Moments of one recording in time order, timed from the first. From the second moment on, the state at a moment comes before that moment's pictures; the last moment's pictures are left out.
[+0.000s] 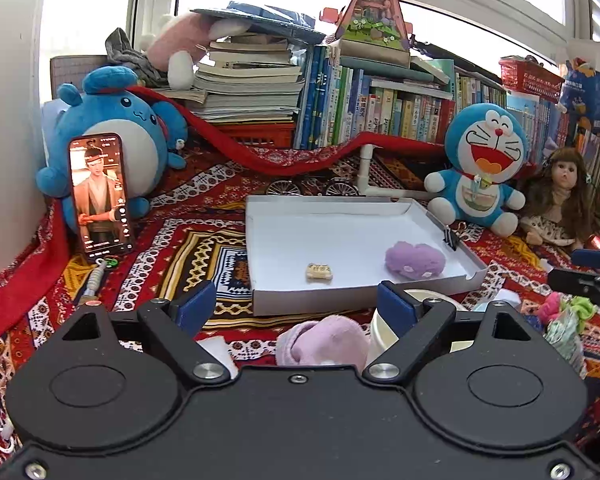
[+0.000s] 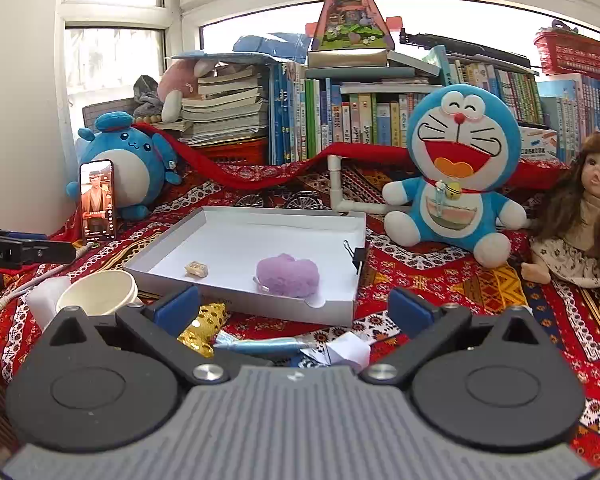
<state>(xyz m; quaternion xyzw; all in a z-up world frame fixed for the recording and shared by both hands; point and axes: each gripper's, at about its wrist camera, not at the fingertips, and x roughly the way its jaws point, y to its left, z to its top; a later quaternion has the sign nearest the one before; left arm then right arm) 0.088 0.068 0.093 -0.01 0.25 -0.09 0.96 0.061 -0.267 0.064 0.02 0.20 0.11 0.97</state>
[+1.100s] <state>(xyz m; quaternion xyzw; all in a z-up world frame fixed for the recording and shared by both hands) 0.046 0.074 0.066 -0.01 0.20 -0.08 0.98 0.026 -0.289 0.024 0.06 0.17 0.06 0.98</state>
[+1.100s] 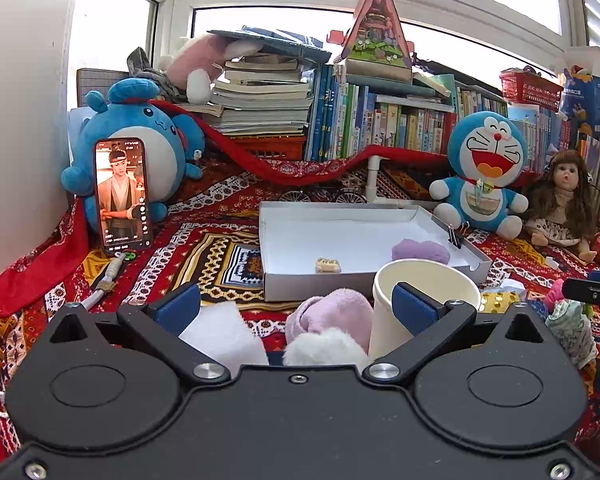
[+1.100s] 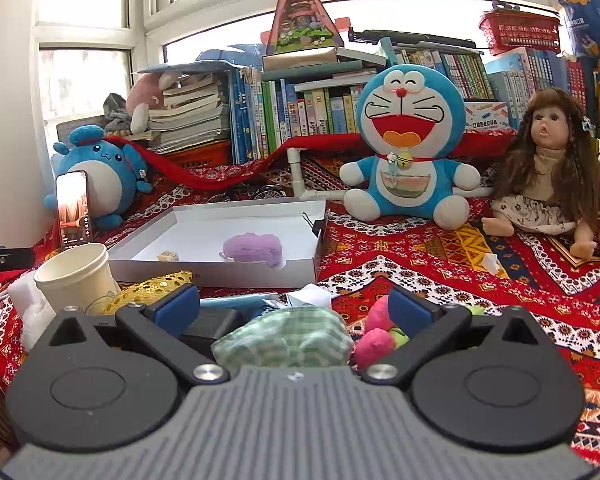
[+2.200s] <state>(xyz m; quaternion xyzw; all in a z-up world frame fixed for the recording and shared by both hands) 0.028 0.045 0.015 0.07 0.26 -0.10 0.96 0.011 -0.277 -0.012 0.02 0.21 0.05 0.98</state>
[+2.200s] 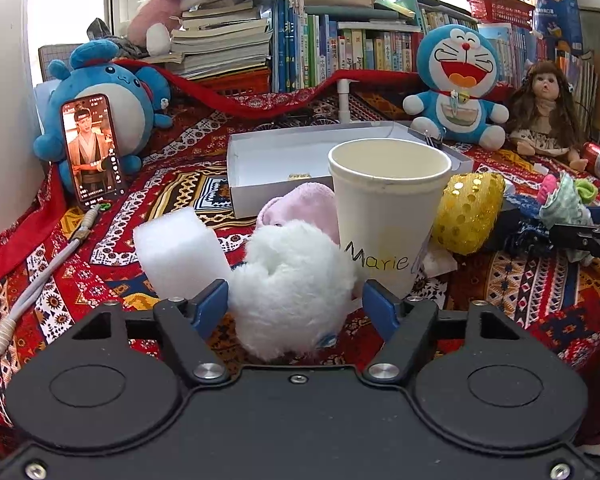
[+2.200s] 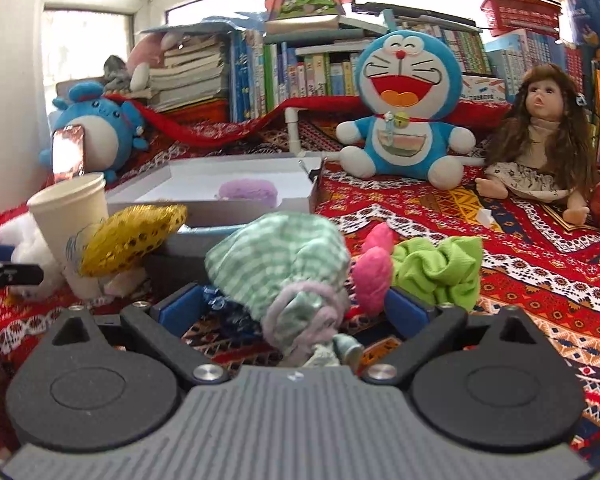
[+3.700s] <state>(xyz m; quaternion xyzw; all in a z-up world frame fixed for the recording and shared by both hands) 0.026 0.043 0.034 0.05 0.23 -0.08 0.97 -0.012 -0.291 0.016 0.09 0.15 0.03 0.98</state>
